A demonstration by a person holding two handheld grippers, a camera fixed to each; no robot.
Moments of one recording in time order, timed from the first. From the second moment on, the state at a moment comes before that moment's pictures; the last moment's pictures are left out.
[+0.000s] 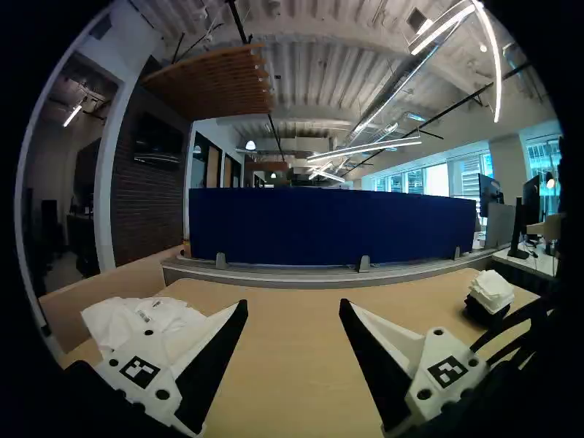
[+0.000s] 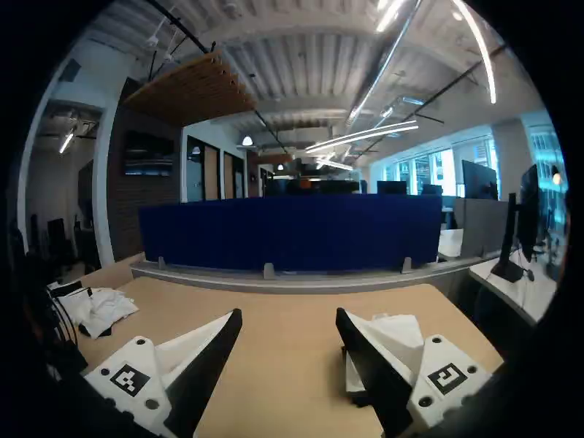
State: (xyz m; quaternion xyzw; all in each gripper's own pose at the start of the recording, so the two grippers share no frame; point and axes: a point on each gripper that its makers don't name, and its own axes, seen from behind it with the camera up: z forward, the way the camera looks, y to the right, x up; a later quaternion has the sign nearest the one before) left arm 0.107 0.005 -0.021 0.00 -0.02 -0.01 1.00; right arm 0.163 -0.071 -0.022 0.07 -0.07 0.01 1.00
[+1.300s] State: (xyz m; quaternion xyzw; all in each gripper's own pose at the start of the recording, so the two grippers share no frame) left arm 0.001 -0.013 -0.002 0.02 0.00 0.00 1.00; right arm 0.112 -0.110 0.002 0.09 -0.10 -0.04 0.99
